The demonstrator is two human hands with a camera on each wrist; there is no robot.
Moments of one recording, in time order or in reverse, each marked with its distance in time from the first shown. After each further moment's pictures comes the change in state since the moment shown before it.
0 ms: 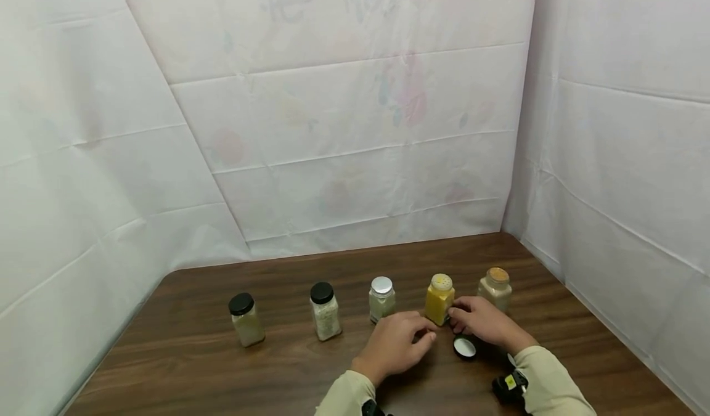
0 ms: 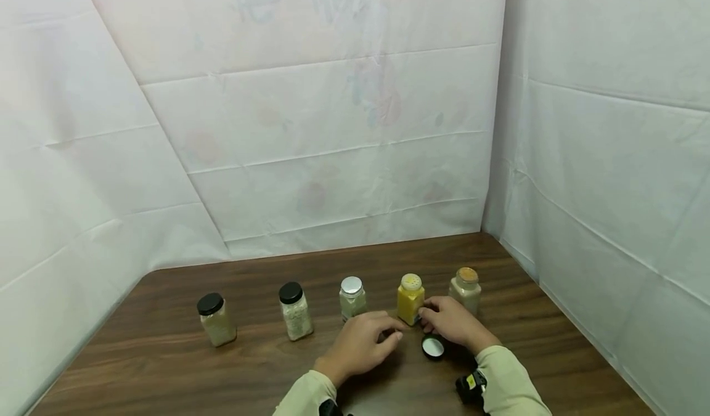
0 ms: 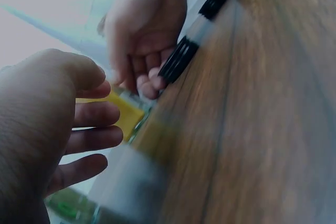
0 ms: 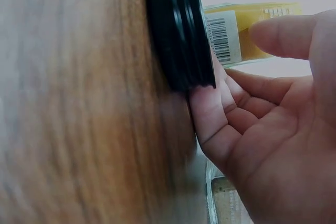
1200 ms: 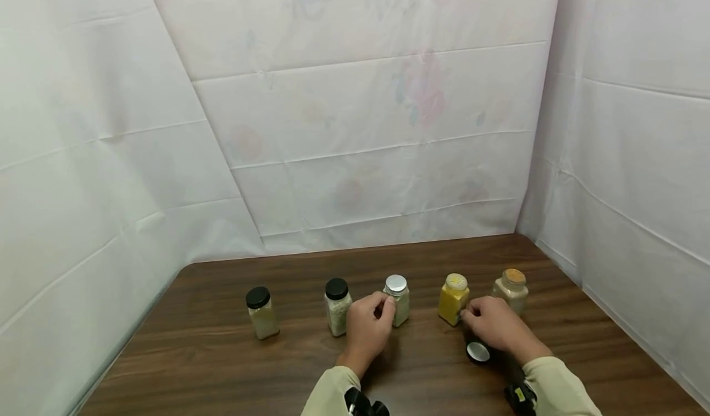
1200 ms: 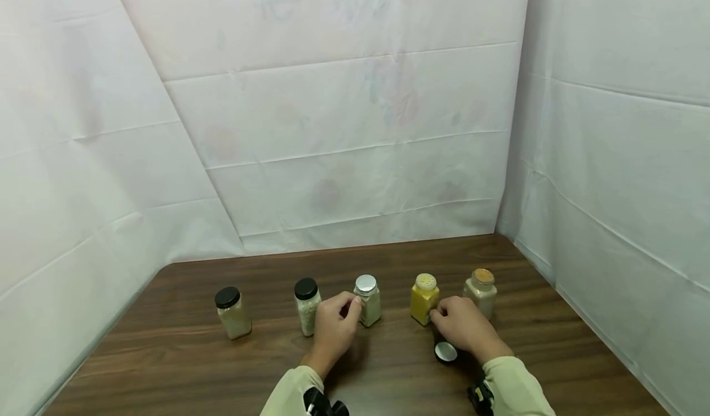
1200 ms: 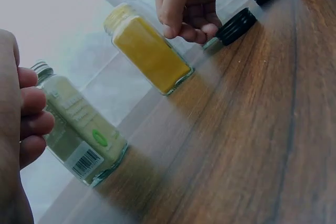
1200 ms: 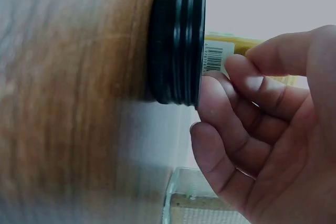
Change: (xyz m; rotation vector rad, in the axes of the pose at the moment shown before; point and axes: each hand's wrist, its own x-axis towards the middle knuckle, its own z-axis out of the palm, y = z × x) left_hand -0.028 -0.039 -0.025 -0.115 0.662 -0.176; right_hand -0.009 -0.025 0.016 -0.428 0.210 -0.025
